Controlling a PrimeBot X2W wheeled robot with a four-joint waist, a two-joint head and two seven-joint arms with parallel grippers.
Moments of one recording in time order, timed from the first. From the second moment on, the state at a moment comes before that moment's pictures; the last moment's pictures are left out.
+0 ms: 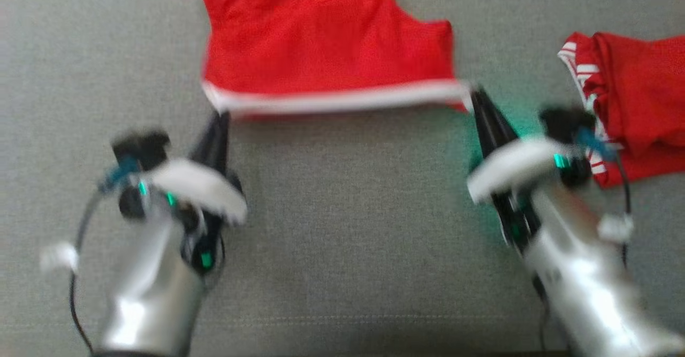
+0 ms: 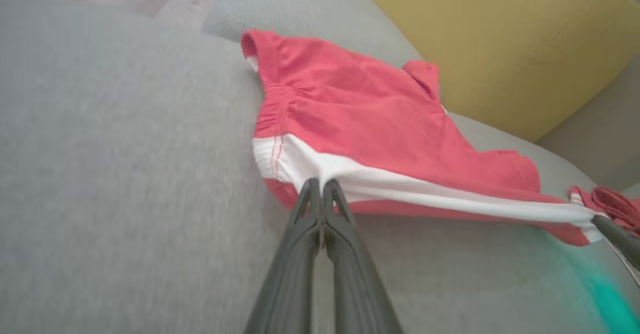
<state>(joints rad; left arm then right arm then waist) -0.53 0.08 -0.29 0.73 -0.53 -0.13 -0.25 -0.65 -0.10 0.42 0.87 0.62 0.13 -0.25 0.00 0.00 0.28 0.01</state>
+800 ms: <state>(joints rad) 0.20 0.12 -0.29 0.16 -0.53 -0.03 -0.18 0.40 -0.03 0.04 -0.16 0.36 0.13 0.20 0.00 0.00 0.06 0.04</state>
